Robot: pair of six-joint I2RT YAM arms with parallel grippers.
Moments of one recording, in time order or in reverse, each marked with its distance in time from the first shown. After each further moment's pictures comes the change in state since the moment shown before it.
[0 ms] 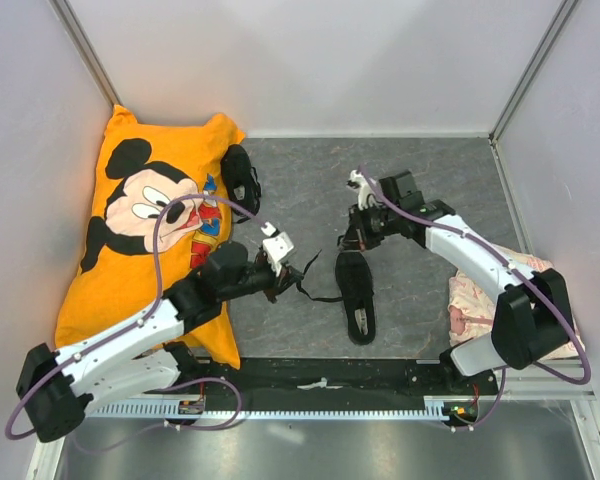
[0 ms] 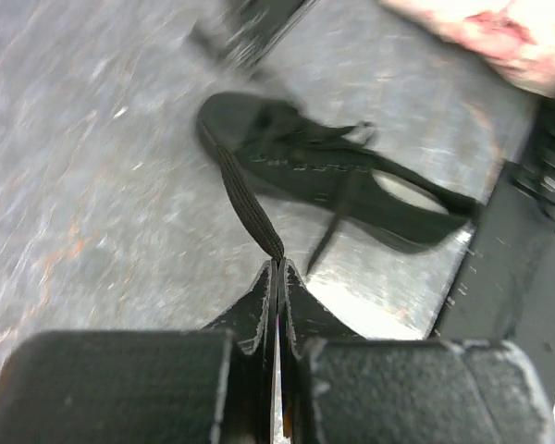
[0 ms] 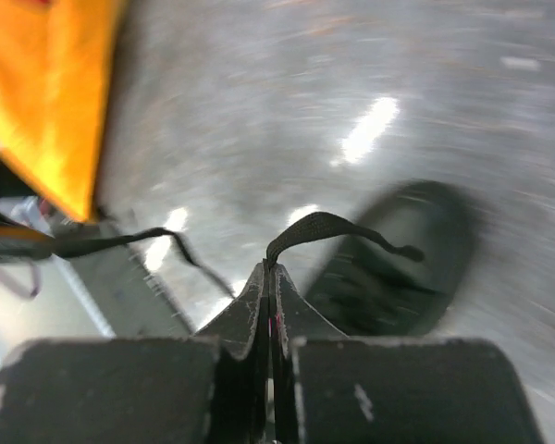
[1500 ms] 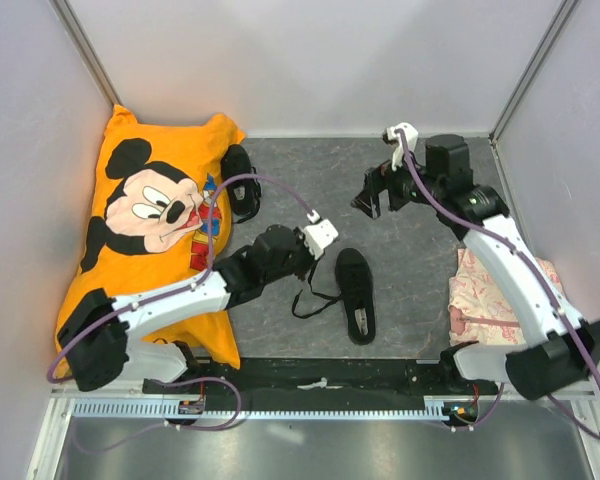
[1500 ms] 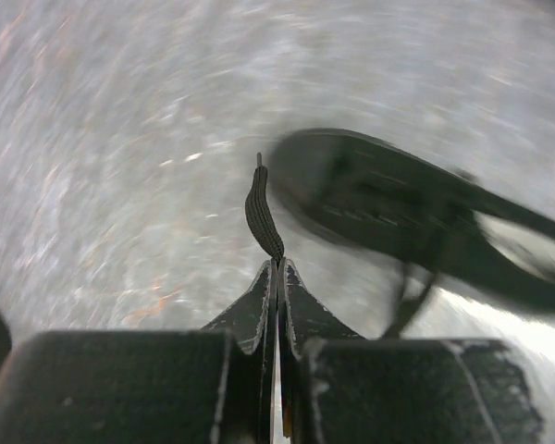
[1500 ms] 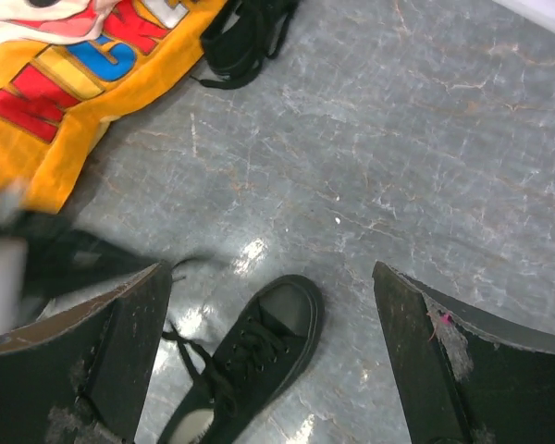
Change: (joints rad) left arm -0.108 0.336 0.162 0.125 -0.269 0.190; right arm -0.066 -0.146 0.246 -0.039 0.147 -0.164
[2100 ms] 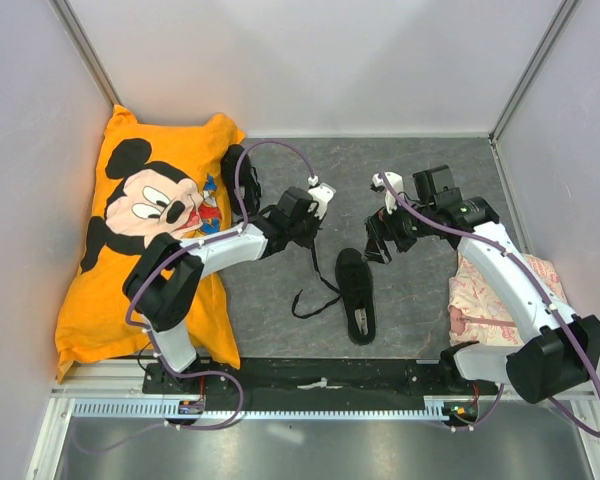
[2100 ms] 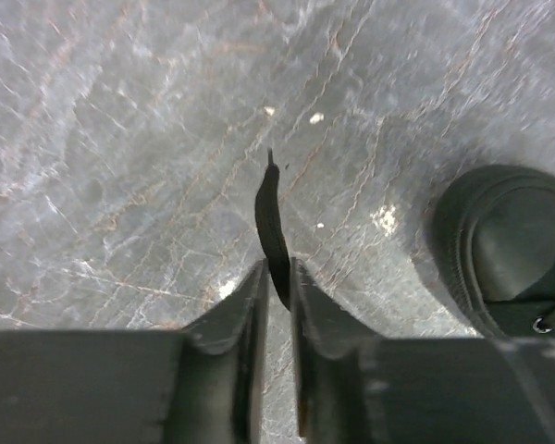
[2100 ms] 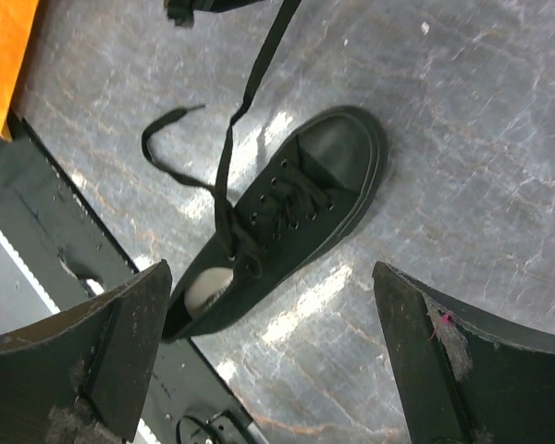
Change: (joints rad) left arm 0.224 0.478 0.330 -0.123 0.002 -0.170; right arm -0.014 -0.037 -0.156 -0.303 -0.095 -0.185
